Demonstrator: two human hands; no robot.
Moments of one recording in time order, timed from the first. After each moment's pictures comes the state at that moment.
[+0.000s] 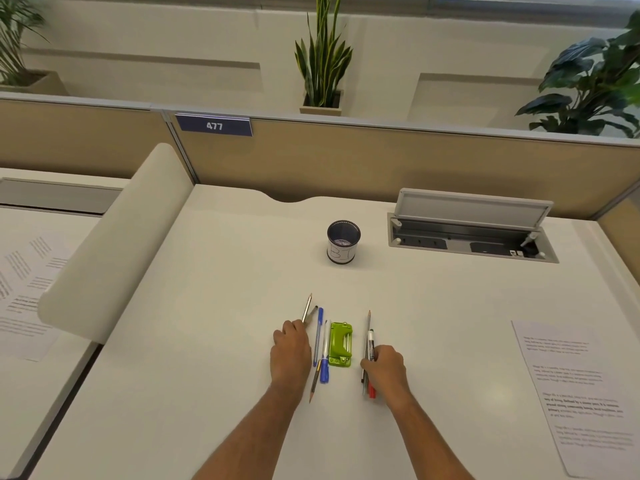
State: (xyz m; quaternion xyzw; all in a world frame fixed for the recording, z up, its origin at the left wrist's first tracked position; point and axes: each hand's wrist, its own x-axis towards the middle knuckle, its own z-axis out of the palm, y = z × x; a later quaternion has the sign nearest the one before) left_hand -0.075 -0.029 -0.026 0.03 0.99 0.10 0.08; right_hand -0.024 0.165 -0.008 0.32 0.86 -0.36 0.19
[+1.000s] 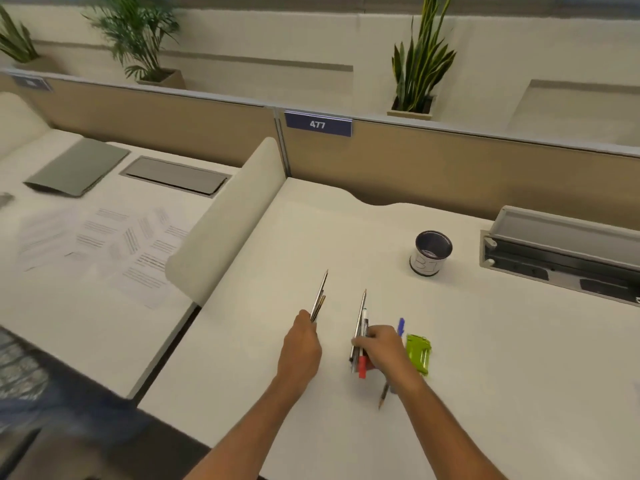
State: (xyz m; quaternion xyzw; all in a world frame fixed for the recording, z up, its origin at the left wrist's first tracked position) left_hand -0.066 -0.147 0.006 -0.15 0.91 0.37 0.04; right_hand -0.082 0.034 0.039 0.20 0.77 -0.56 0.23
